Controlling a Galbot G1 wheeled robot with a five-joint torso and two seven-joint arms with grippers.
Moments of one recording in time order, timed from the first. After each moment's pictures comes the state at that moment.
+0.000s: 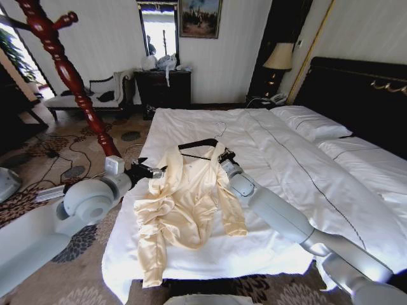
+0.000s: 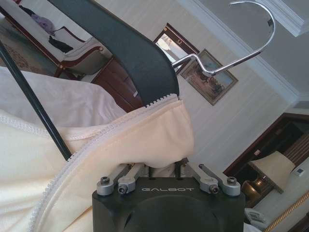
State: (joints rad) left arm 0.69 -0.45 -0.01 -2.27 -1.25 0.43 -0.43; right arm -0.39 0.98 -0.34 1.57 0.18 -0.42 0.37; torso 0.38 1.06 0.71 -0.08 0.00
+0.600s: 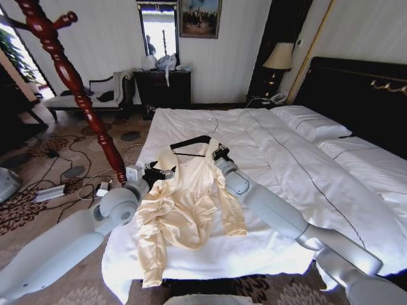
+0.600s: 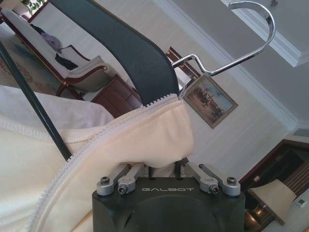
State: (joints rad) left arm 0.63 -0.62 0.14 -2.11 -1.10 0.41 -0.55; right arm -0.34 1.01 -0.38 1.56 0.11 -0.39 0.35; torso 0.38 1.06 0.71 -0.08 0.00
